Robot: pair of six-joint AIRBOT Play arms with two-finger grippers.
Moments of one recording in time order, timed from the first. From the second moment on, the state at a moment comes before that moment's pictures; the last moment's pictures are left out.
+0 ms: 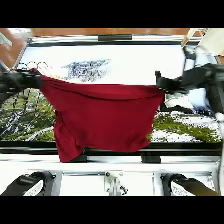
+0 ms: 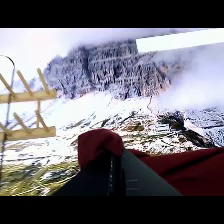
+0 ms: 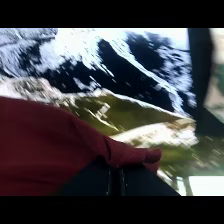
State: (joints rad) left arm -0.16 -0.90 1.09 1.58 -0.67 -1.58; right arm 0.09 -1.27 1.32 1.73 -1.10 -1.37
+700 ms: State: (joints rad) left arm -0.09 -1.25 1.08 1.50 -0.98 -1.67; right arm 0.07 -1.46 1.29 1.89 -0.97 -1.39
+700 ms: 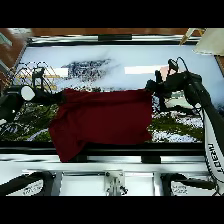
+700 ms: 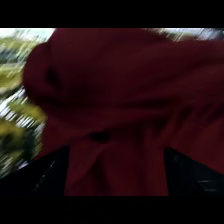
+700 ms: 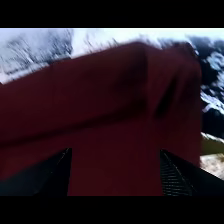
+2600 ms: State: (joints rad) left arm 0.32 -1.36 0.82 1.12 -1.07 -1.14; right arm -0.02 -1.43 0.85 1.97 -1.38 -1.61
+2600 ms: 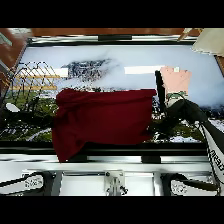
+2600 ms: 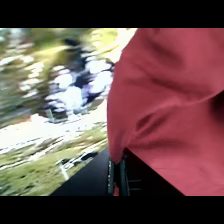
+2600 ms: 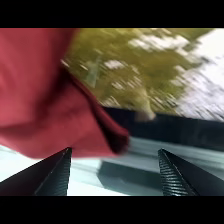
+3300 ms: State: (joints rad) left arm 0.32 -1.01 1.06 0.96 -1.07 -1.14; right arm 0.07 -1.13 1.02 1.96 -1.20 -1.60
